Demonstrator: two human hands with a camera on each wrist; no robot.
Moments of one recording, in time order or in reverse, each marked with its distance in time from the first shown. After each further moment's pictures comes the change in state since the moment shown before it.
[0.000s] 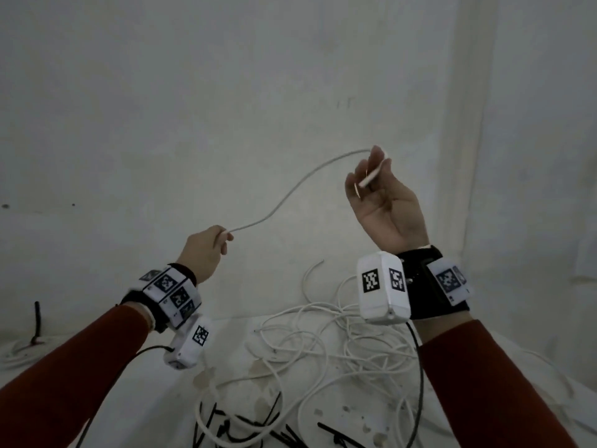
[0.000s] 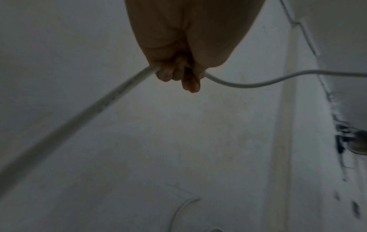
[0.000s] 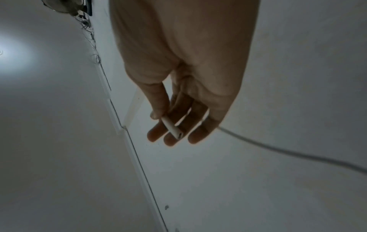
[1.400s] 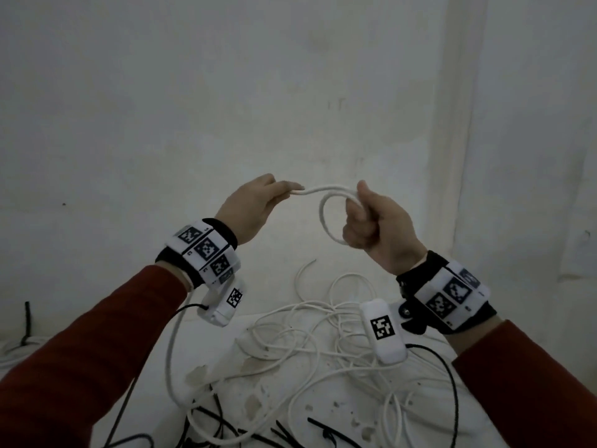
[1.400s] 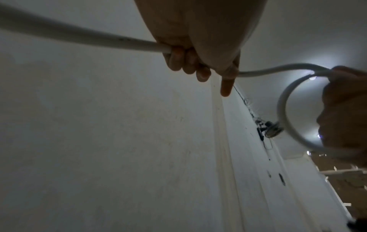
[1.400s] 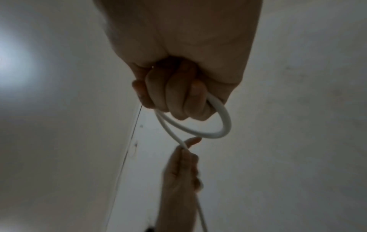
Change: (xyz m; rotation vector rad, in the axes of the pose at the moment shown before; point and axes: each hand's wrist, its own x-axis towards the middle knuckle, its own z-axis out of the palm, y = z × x) left_hand 0.029 0.112 -0.003 0.091 0.063 0.630; right_hand -0.030 -0.010 -0.007 -0.765 -0.150 0.178
